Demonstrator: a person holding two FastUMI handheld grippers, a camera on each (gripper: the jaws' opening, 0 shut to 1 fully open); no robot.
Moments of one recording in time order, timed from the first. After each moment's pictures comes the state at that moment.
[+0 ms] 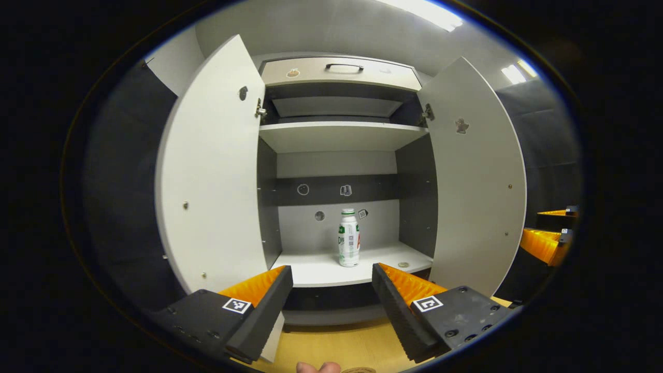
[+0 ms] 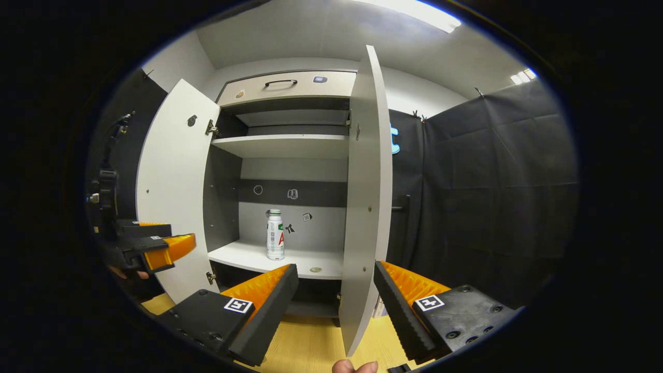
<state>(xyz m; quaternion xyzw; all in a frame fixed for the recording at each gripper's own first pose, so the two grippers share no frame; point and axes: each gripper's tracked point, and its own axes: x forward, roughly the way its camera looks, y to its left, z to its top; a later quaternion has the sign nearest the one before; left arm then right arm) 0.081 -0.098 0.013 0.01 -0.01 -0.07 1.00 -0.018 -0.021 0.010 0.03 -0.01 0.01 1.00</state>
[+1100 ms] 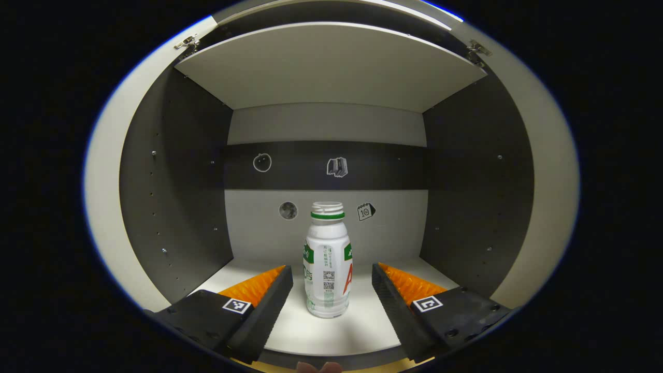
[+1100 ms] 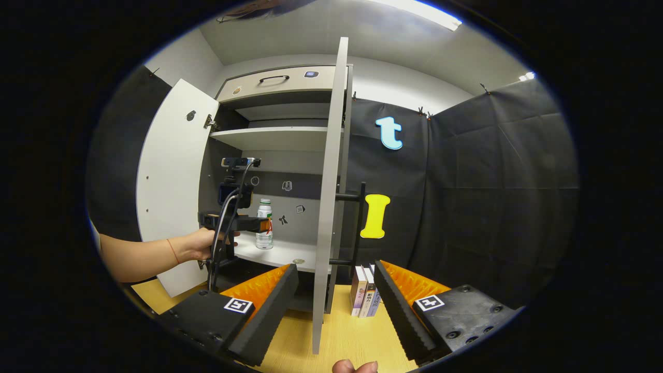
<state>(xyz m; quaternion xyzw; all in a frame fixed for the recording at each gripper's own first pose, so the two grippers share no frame) 0.374 -0.169 -0.026 -0.01 0.03 -0.04 1.00 -0.006 -0.093 -0.013 0.02 0.00 0.04 1.00</state>
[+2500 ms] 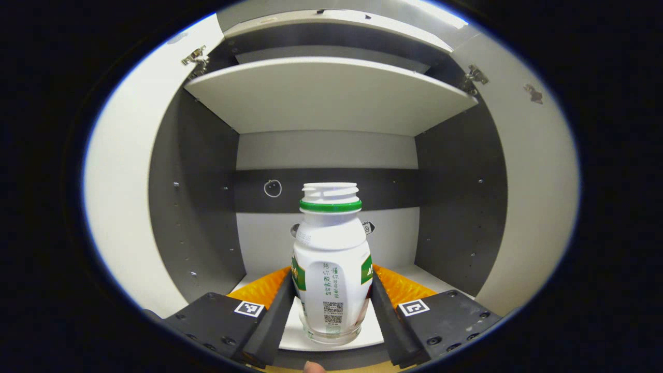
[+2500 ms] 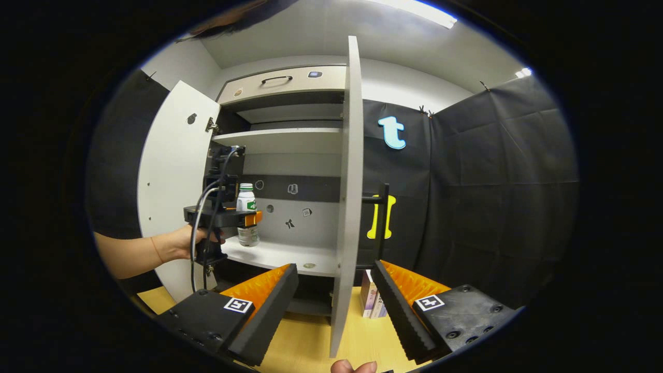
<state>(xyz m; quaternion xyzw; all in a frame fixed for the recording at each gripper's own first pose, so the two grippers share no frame) 0.303 -0.131 0.024 0.00 -0.02 -0.08 1.00 -0.010 -0.051 0.000 0.03 -0.01 0.04 1.00</state>
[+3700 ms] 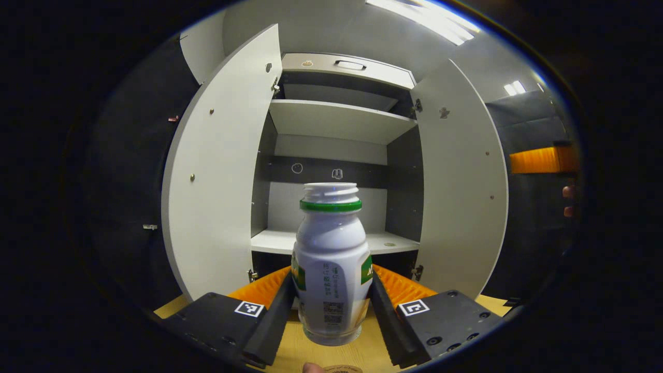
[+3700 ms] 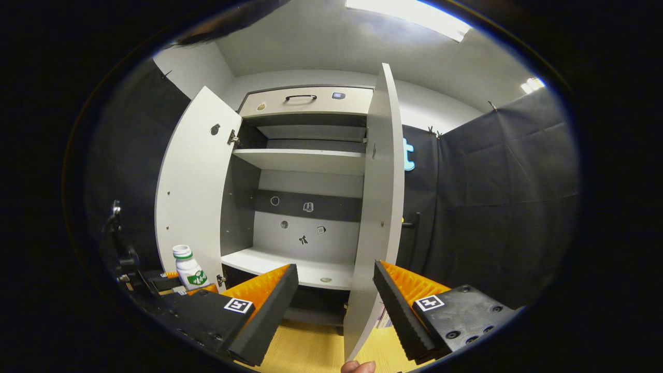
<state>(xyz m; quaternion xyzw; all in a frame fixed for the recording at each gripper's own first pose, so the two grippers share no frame) 0.049 -0.108 -0.131 -0.04 -0.04 -0.10 0.99 -0.035 -0.007 0.027 0.01 -0.05 0.05 1.00</state>
